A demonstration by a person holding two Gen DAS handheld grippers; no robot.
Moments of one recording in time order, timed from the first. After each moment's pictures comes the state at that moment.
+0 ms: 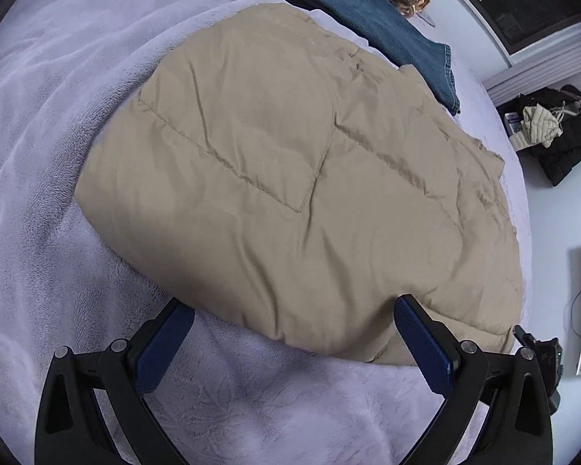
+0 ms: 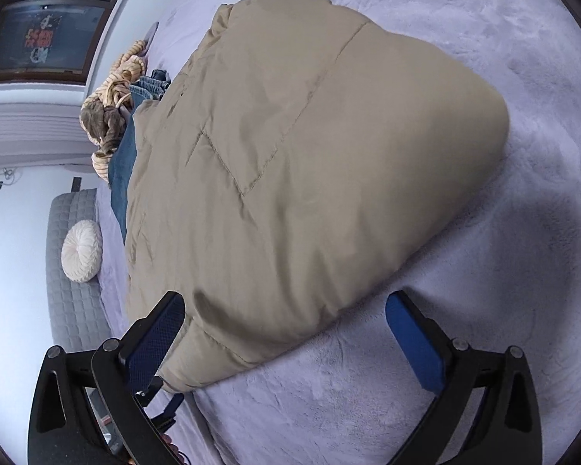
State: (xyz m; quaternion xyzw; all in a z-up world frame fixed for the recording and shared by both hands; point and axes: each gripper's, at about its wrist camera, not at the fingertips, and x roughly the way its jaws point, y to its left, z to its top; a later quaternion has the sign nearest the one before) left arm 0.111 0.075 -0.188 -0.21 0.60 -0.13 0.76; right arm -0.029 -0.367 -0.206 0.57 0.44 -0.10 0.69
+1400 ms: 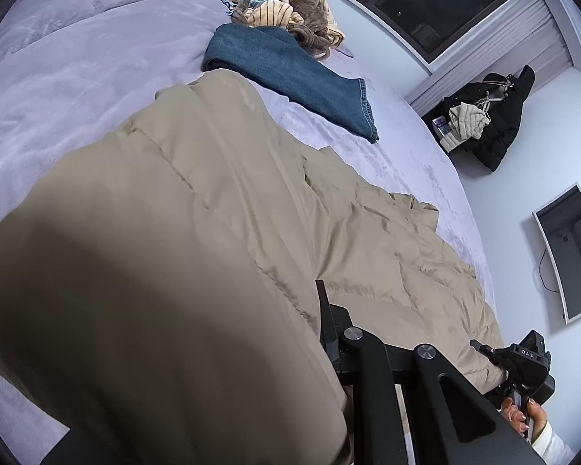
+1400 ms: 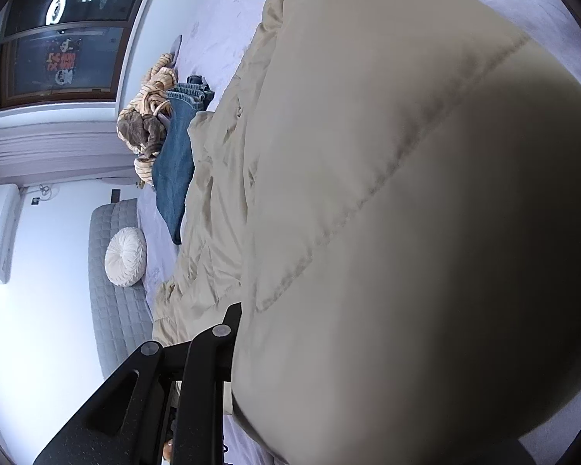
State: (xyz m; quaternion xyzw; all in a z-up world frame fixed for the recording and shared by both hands) left arm 0.080 0.097 -0.128 -0.19 0.50 -0.24 0.81; right arm -0.070 -0.320 -0.170 0.61 0.40 -0.06 0.68
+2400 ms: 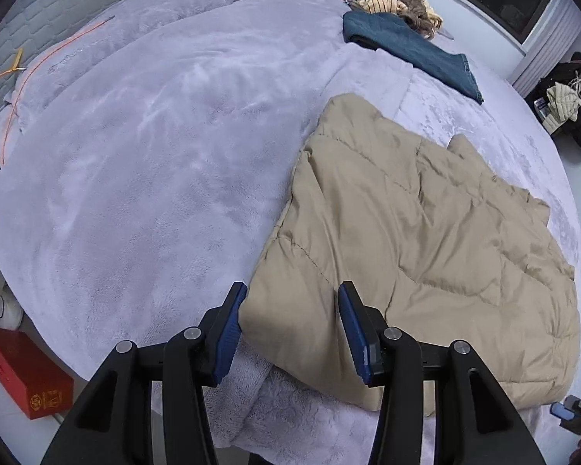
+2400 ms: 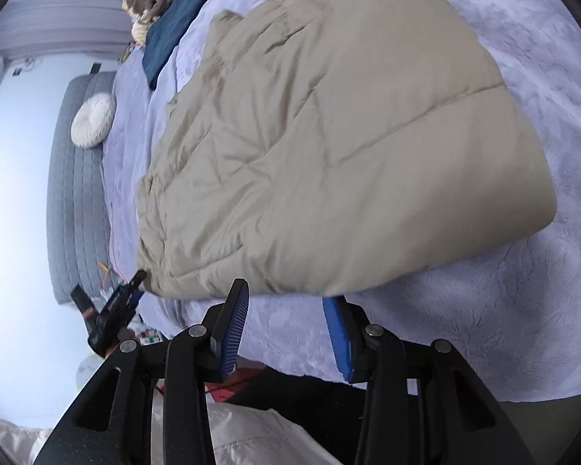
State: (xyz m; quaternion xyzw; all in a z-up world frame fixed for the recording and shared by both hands) left arm -0.092 0.194 -0.133 -0.07 0.56 -0.03 0.82; right arm -0.187 -0.243 -0.115 0.47 0.57 0.04 0.67
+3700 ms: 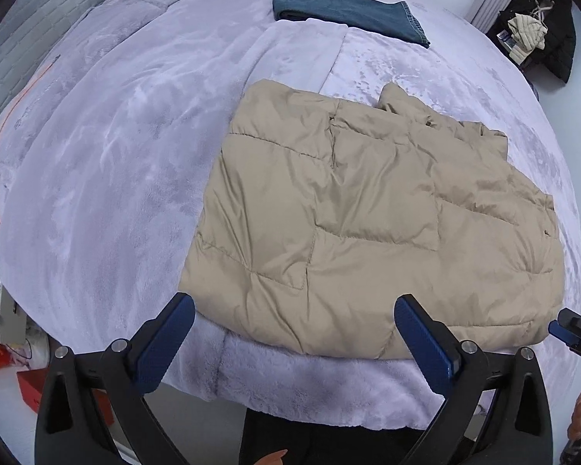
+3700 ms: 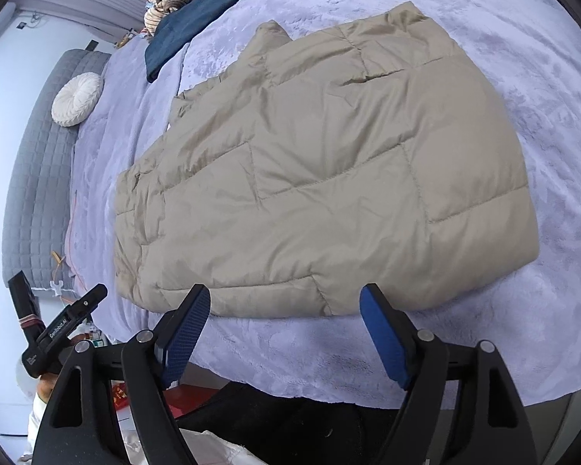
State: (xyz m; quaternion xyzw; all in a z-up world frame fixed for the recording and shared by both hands) left arm -0.103 0.135 -0.072 0.02 0.60 -0.11 0.79; right arm -0.189 -0.203 -0.085 0.37 0.57 -0.02 0.73
